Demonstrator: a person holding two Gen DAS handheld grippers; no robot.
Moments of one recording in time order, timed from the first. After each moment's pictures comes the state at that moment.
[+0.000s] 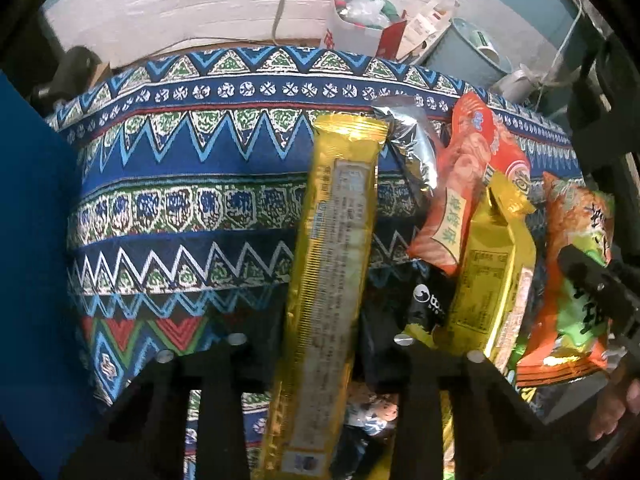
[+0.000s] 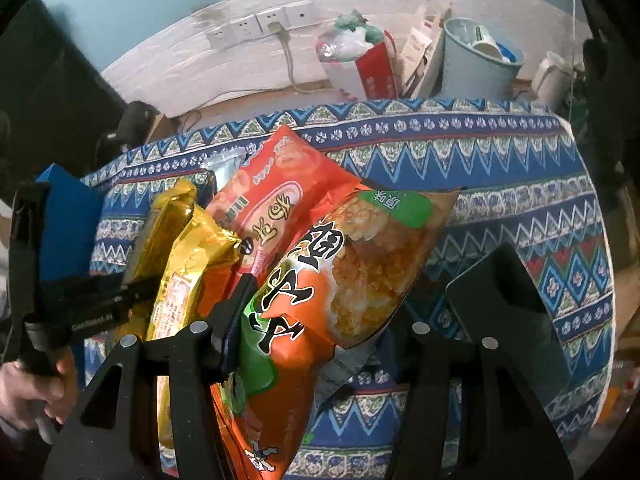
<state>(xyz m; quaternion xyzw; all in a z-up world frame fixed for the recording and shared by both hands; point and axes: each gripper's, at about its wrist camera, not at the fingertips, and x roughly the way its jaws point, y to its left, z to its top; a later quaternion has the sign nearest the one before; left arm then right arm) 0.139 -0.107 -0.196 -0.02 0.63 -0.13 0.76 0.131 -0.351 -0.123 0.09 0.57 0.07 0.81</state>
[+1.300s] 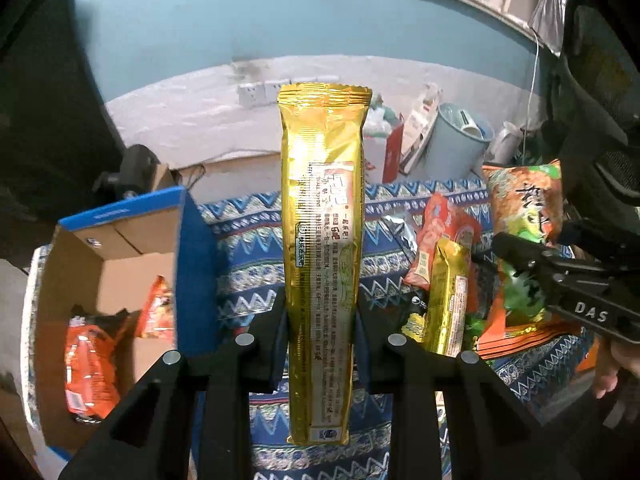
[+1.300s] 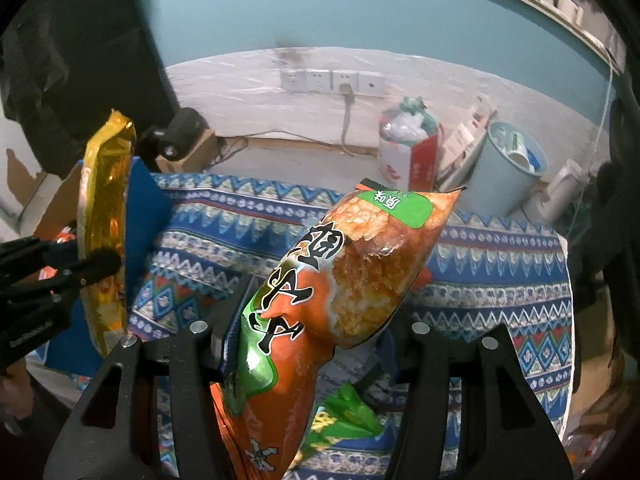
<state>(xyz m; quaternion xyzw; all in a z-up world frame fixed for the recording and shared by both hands) 0.068 -0.040 -0.048 0.03 0.47 -0.11 0.88 0.111 -0.266 -0.036 -0.01 0.48 0.13 0.87</state>
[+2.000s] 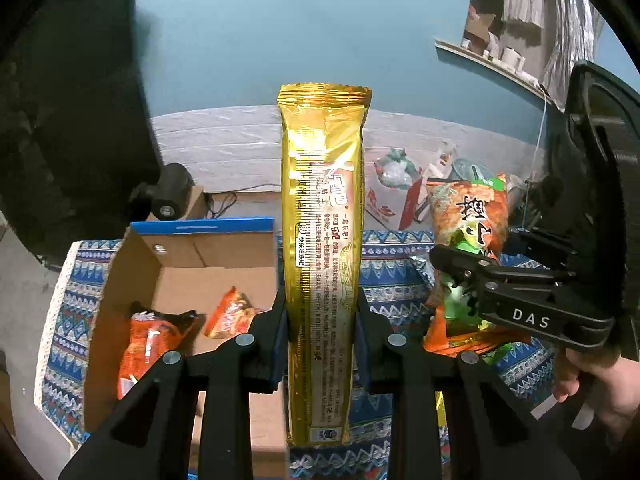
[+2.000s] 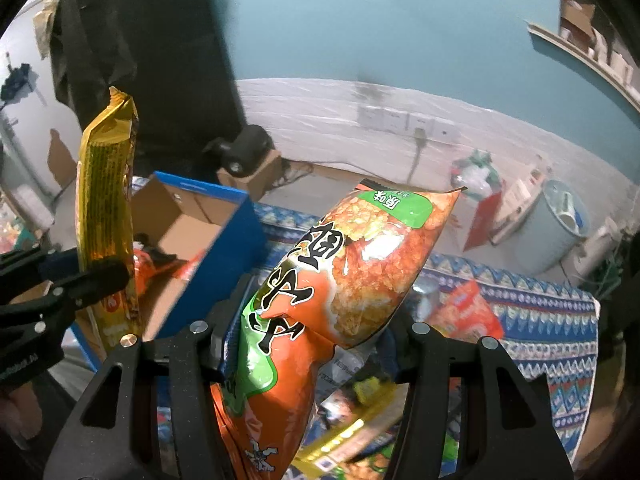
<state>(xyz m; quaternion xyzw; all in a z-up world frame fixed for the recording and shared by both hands) 0.027 0.042 0.007 -0.02 0.41 -0.08 0.91 0.107 -0.163 0.014 -0.02 0.43 0.22 0.87</state>
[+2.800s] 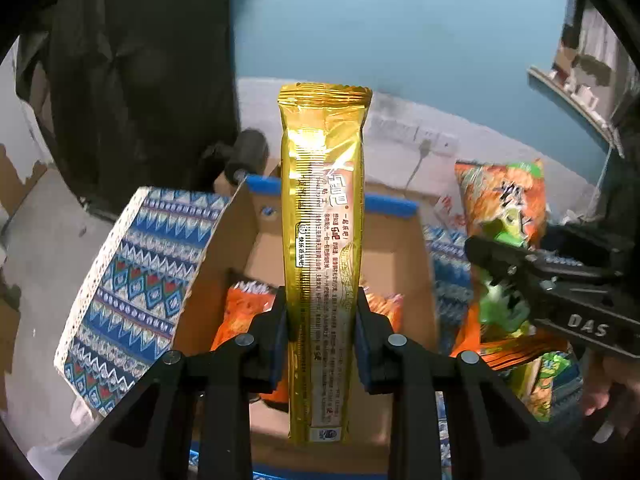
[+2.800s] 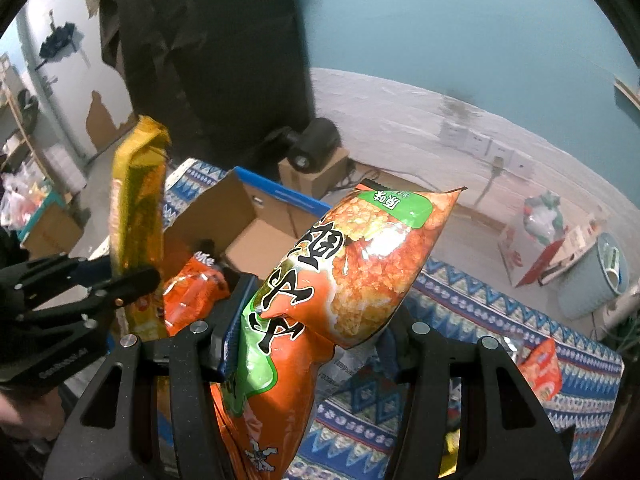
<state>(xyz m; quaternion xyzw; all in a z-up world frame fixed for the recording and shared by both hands) 0.033 0.166 -0.033 -0.07 0.44 0.03 0.89 0.118 -0.025 0.014 -0.07 0.44 0.31 0.84</state>
